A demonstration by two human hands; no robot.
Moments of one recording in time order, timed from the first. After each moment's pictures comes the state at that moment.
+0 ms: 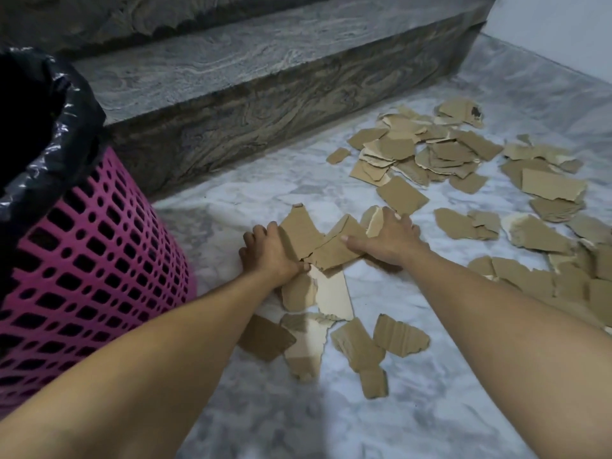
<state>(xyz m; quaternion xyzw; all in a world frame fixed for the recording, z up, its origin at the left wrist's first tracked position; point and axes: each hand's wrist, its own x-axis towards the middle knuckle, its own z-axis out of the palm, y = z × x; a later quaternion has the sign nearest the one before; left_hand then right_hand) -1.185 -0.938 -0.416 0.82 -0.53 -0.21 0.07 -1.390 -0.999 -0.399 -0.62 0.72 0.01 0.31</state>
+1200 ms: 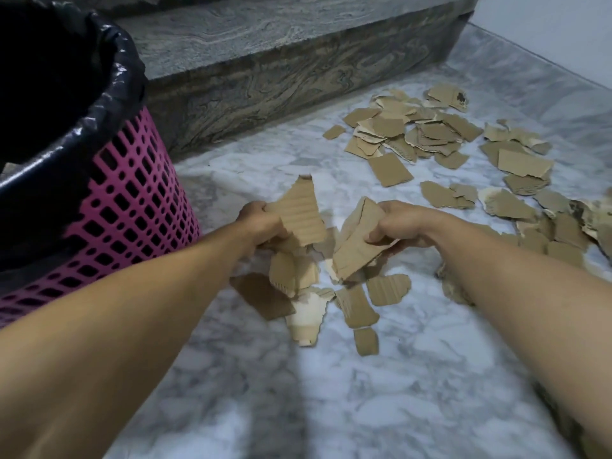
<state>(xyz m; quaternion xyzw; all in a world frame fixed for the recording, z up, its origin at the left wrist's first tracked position) -1.167 -0.902 -0.378 0.75 -0.35 -0.49 0.29 -1.413 -0.953 -0.353 -0.56 0.64 0.01 0.53</state>
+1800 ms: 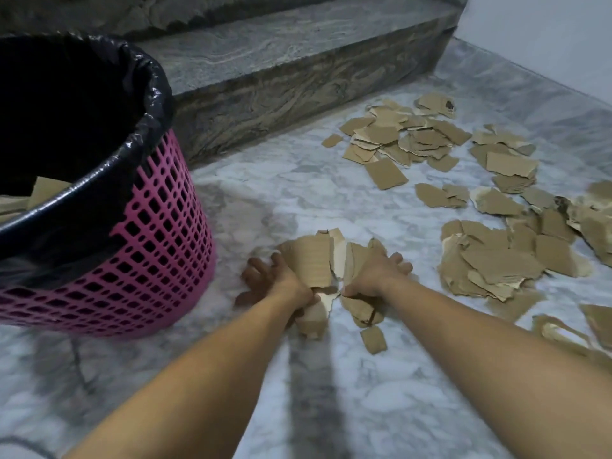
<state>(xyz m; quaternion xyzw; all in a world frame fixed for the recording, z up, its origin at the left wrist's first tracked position) -1.221 -0.820 -0.401 0.85 -0.42 -0.32 -0.04 -1.374 -0.862 -0.390 -0.55 0.77 0.10 0.30</state>
